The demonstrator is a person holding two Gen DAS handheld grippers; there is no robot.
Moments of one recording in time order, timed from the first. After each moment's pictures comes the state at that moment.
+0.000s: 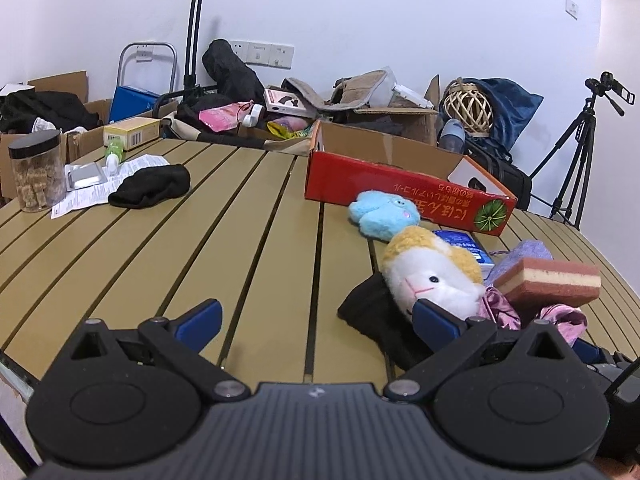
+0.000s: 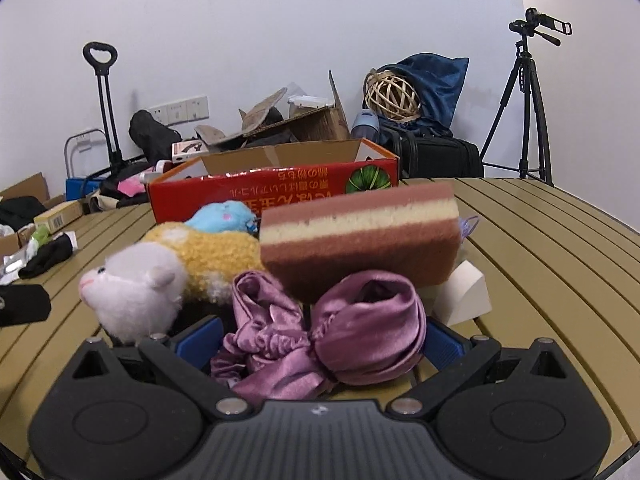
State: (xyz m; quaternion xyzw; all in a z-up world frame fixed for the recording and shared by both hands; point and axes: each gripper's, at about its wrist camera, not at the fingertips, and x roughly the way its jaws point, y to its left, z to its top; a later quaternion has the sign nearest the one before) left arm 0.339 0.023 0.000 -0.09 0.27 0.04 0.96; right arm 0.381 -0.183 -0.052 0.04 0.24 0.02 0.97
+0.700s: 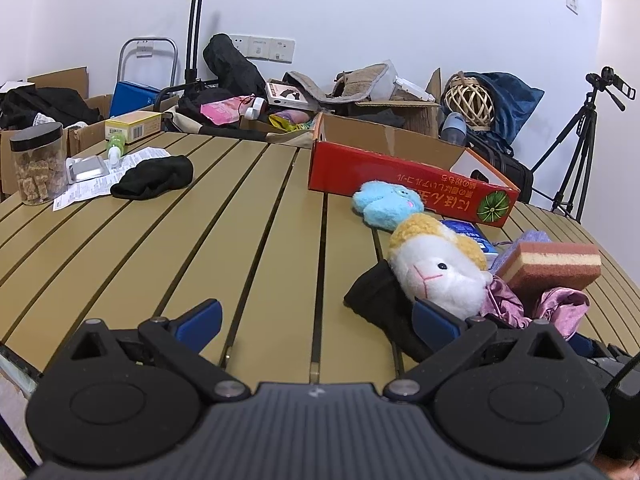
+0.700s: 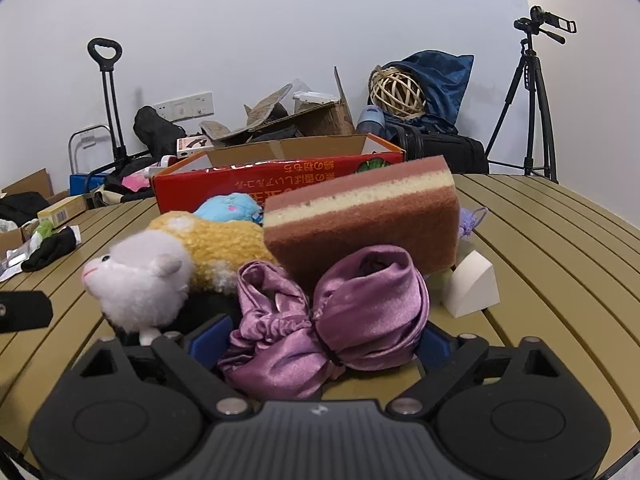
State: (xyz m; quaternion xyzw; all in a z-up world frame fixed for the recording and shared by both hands) left arm 0.335 0.025 -0.005 -0.09 0.28 0.04 0.95; right arm 0.378 -0.181 -0.058 0.04 0.25 0.03 0.97
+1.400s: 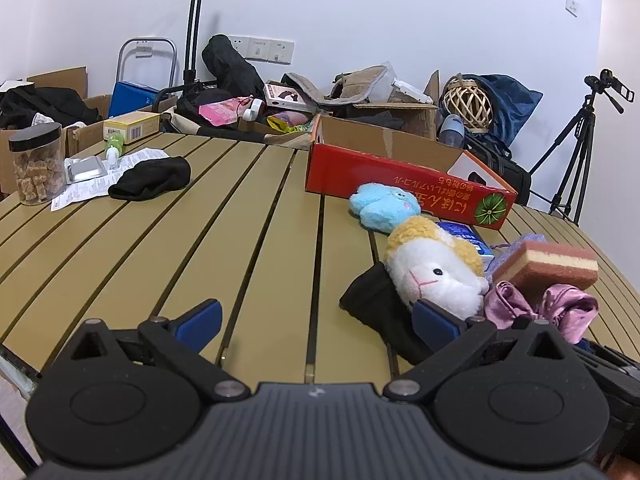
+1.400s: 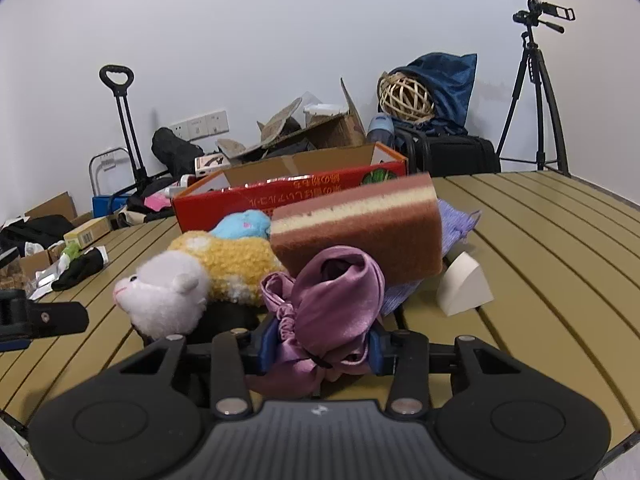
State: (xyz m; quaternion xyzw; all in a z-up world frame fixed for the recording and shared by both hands) left arm 0.335 0.022 -0.004 -0.09 0.28 0.03 0.96; right arm 0.359 -0.201 -0.045 0.07 0.23 0.06 0.97
